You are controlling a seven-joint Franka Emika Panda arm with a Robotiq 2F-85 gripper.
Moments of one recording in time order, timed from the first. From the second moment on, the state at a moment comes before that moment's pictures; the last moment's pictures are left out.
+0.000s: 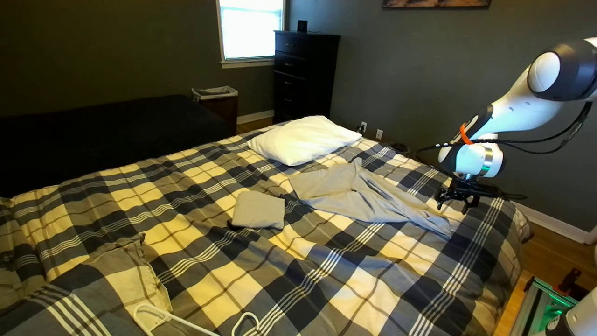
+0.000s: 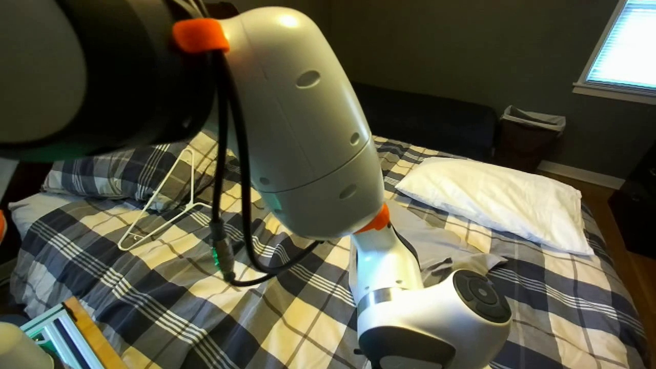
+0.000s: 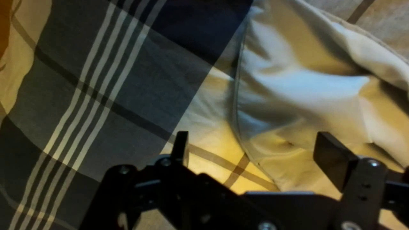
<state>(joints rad) -0.65 0.68 -0.20 -2.05 0.24 2.66 -0.10</state>
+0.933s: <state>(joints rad) -0.64 0.86 -0.18 -1.91 0.26 2.66 0.02</state>
